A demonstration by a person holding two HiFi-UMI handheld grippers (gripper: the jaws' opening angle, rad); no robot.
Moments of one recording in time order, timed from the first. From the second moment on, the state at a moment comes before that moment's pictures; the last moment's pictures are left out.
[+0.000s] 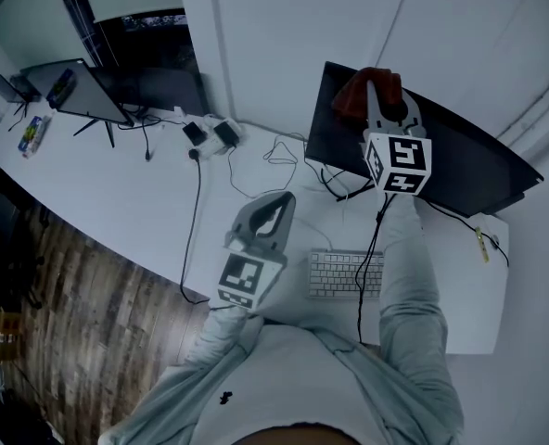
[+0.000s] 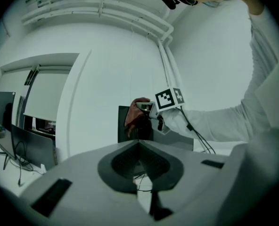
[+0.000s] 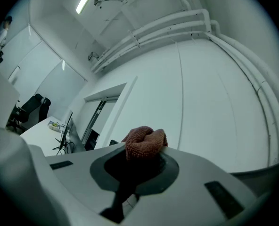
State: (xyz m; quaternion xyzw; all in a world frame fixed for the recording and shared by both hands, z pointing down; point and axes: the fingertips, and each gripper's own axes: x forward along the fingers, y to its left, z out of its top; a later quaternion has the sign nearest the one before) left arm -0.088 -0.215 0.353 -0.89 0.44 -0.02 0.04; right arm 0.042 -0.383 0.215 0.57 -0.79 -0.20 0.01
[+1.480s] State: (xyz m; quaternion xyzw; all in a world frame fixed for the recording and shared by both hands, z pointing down) left arm -0.100 -0.211 0.360 -0.90 0.43 -0.01 0.04; right arm 0.022 -0.275 0.281 0.53 -0.83 -0.15 0.00
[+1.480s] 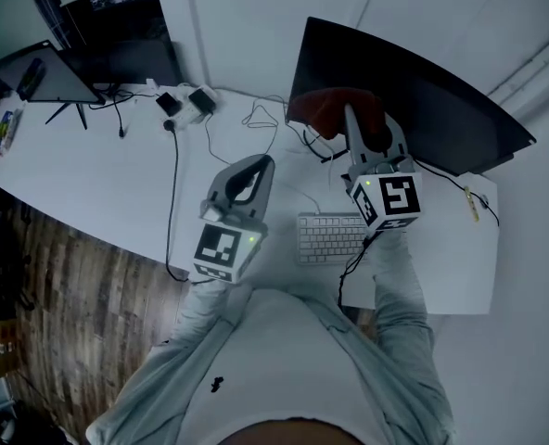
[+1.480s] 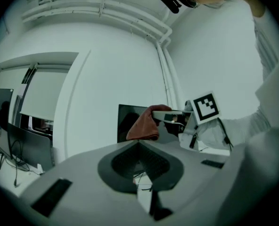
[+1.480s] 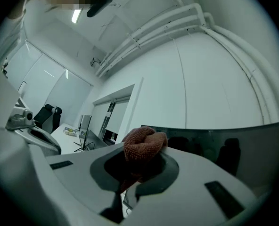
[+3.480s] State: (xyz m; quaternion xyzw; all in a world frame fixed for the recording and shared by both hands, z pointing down) left arm -0.091 -0.190 0.438 -0.91 0.41 -0.06 -0.01; right arm 0.086 -0.143 0.428 0.61 -0.79 0.01 0.01
